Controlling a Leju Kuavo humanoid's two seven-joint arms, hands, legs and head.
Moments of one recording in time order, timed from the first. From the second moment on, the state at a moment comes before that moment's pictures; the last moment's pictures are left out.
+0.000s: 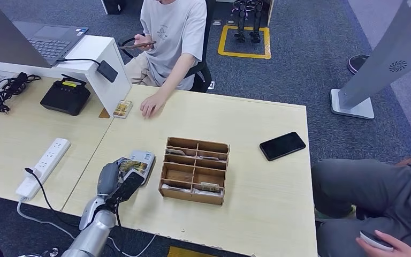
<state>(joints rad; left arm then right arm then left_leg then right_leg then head) -0.23 -0.01 0.16 -0.87 -0.77 0.48 -0.41 -0.07 0.22 -0.68 -0.20 1.57 -0.19 0.07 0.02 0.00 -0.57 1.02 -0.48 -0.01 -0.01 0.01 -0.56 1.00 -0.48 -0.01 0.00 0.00</state>
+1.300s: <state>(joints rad) -0.27 -0.01 0.16 -0.76 -0.78 0.53 -0.42 -0.07 0.22 -0.66 -0.20 1.57 -0.19 0.06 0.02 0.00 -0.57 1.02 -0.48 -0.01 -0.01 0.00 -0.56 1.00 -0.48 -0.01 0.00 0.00</state>
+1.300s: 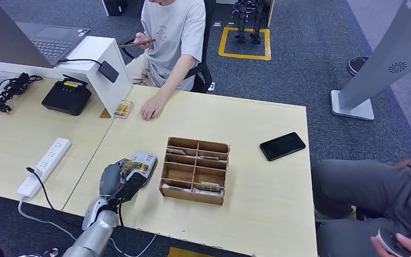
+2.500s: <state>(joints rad) -0.23 -0.04 0.30 -1.19 -0.17 0.10 -0.54 -0.07 0.23 -0.64 -0.20 1.56 -0.20 0.05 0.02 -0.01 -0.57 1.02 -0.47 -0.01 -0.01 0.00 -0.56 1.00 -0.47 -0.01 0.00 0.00</state>
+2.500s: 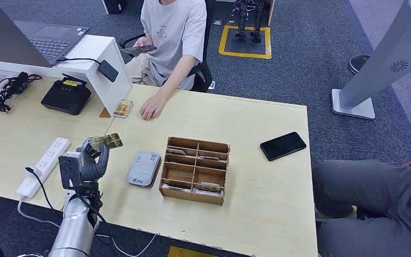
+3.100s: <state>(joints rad) -0.67 -0.01 0.05 -1.14 -0.78 0.47 -0.41 -0.14 0.28 -0.65 -0.19 1.53 -0.21 0.11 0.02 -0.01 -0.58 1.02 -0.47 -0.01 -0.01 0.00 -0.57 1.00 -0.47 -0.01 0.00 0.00</state>
